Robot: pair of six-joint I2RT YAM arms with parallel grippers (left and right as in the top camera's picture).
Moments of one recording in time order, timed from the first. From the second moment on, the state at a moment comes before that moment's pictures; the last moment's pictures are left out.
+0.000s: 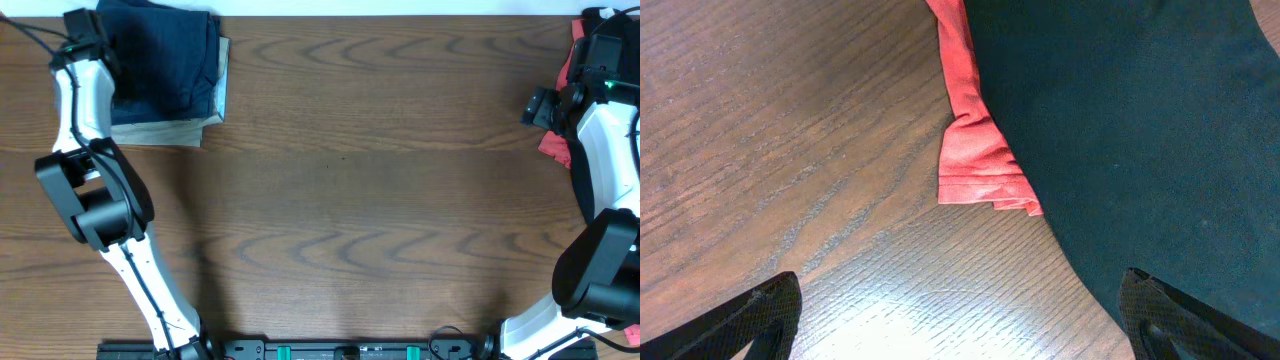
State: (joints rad) left arm 0.34 2.34 2.04 -0.85 -0.27 -0.02; right arm -0.23 1.82 1.49 -0.82 0.27 0.22
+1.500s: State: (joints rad) left arm -0.01 1.38 1.74 -1.49 0.07 -0.35; right arm -0.23 1.82 1.49 -0.82 0.27 0.22
